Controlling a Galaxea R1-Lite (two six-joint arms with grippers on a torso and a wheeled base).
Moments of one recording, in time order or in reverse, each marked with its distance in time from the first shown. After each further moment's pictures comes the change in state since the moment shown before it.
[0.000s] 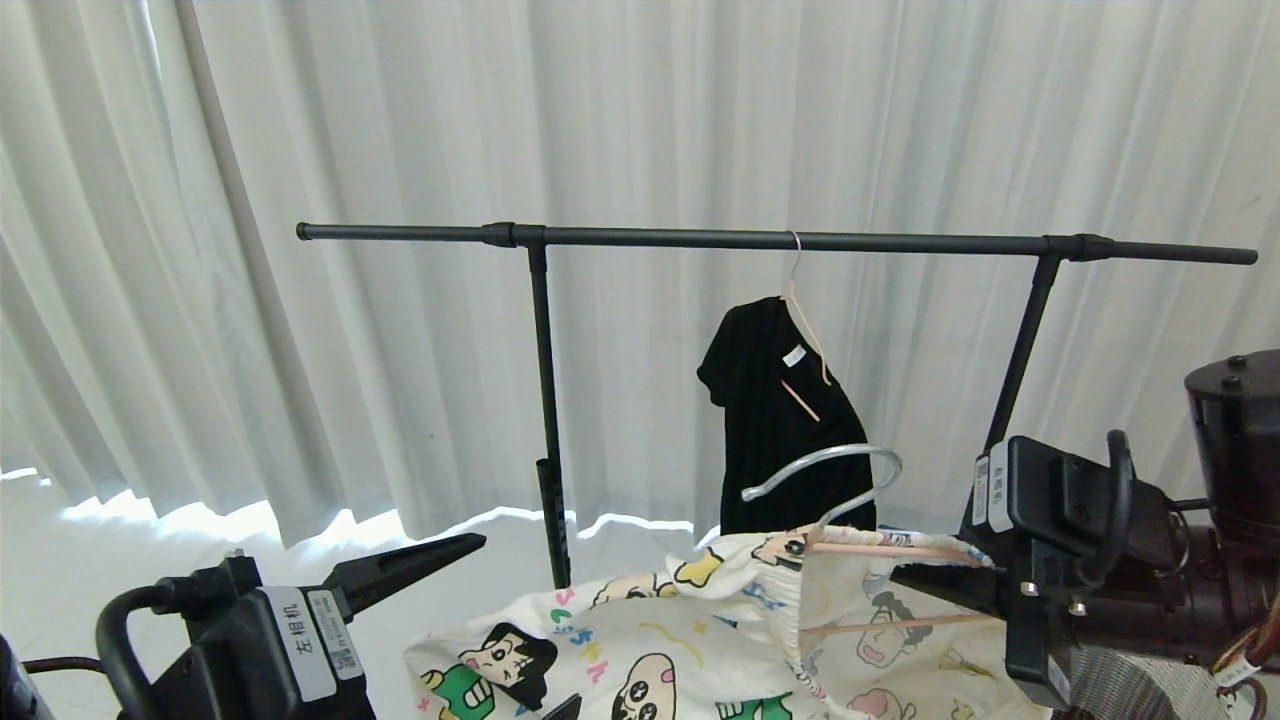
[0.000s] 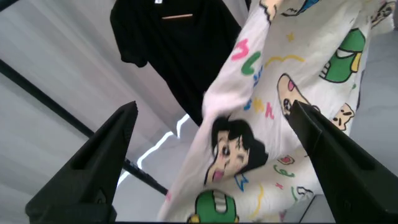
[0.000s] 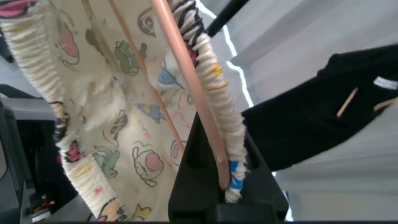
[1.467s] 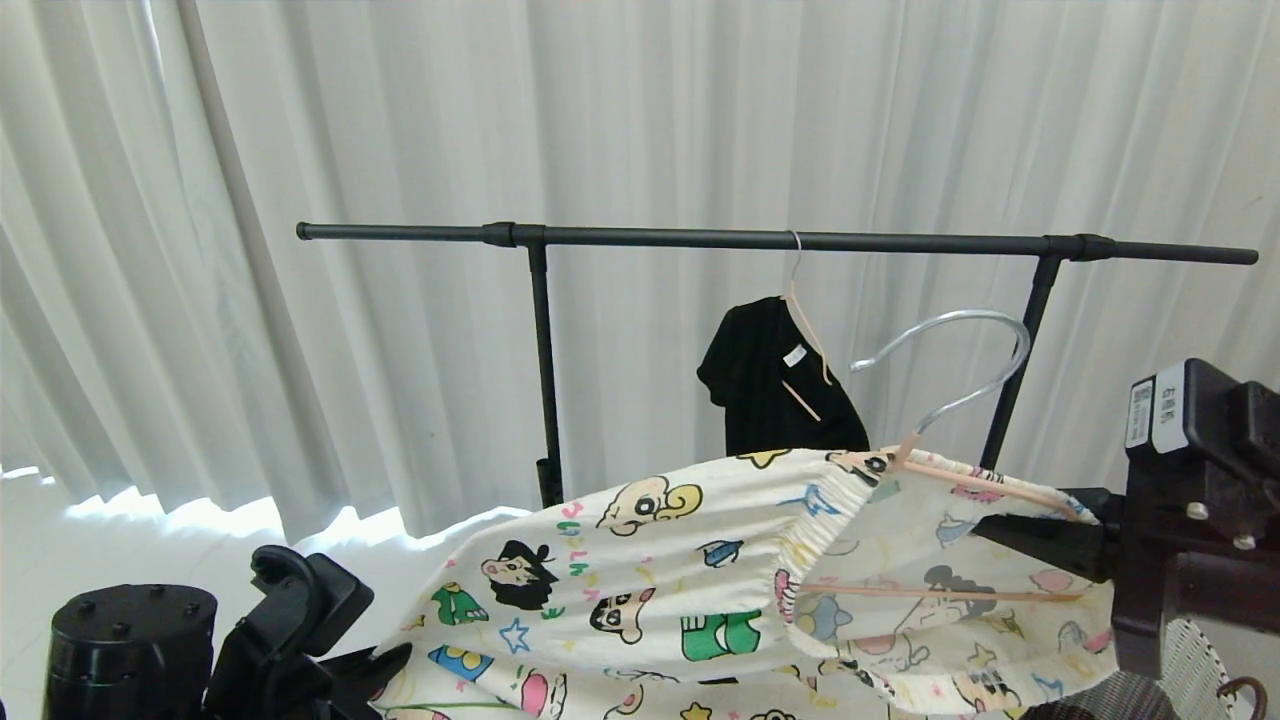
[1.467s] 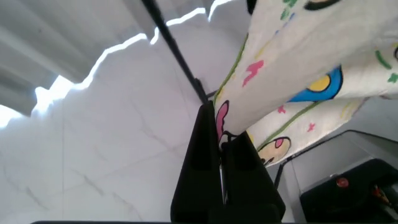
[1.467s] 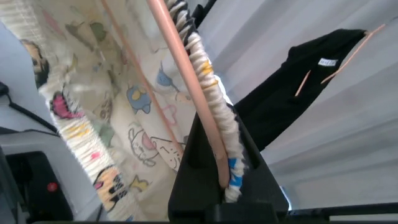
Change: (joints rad) left arm 0.547 0.256 0.163 0.001 -0.096 -0.116; right arm -0.087 -0.150 0.013 -0.002 0.003 0.091
